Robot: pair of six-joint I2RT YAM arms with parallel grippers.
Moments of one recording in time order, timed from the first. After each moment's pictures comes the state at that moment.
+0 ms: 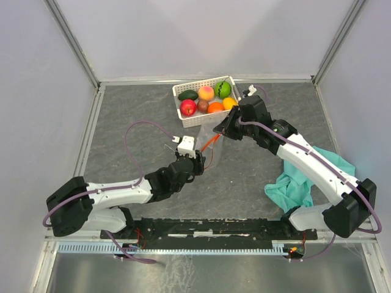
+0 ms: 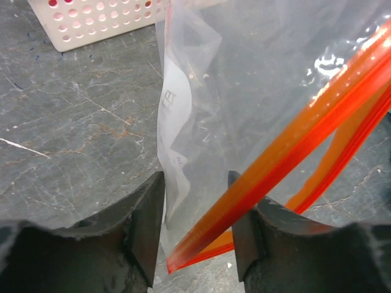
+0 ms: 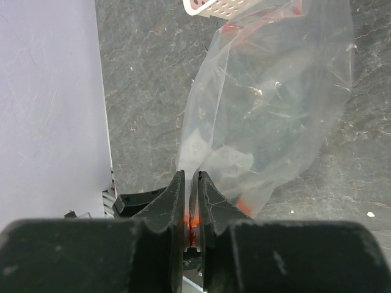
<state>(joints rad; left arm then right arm) -1.07 1.27 0.58 0.31 -0.61 -0.46 0.63 1.34 1.27 -0.53 -0.02 0.97</state>
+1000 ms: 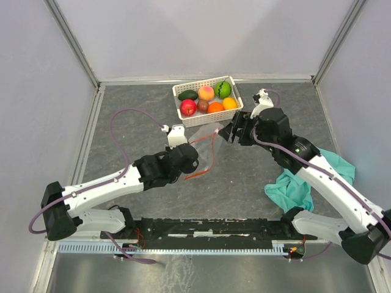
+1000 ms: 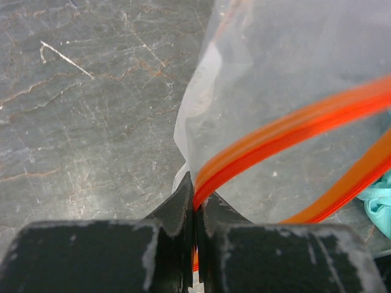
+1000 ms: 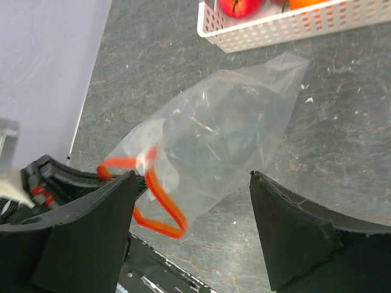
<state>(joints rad) -1.07 1.18 0.96 -0.54 -0.62 -0.85 0.64 1.11 1.12 -0.46 0.00 0.66</state>
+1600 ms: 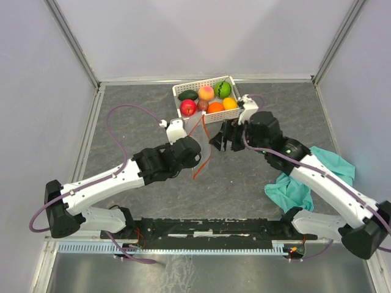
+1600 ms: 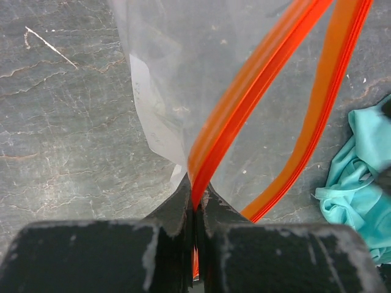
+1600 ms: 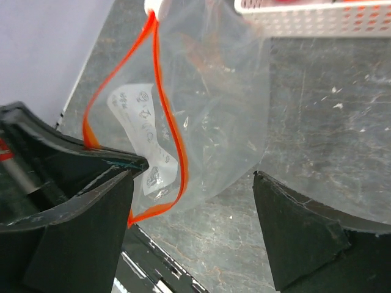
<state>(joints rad) -1.07 1.24 1.13 -0.70 -0.60 -1.00 0.69 1.09 1.08 -0.39 -0.09 0.51</state>
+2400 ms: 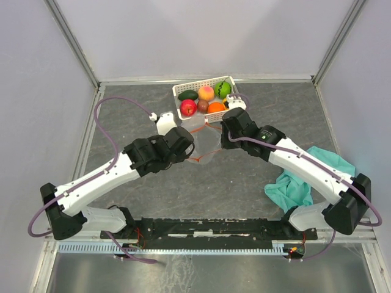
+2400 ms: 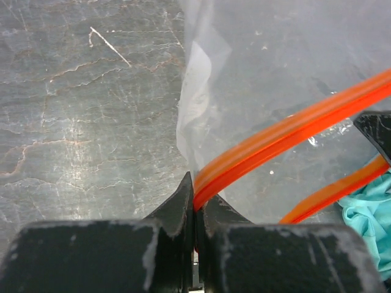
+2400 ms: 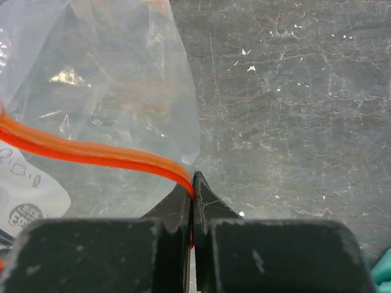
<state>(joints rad) -1.00 1.24 1.27 -0.93 -0.59 -1.00 0.78 1.37 1.26 -0.65 0.28 0.55</state>
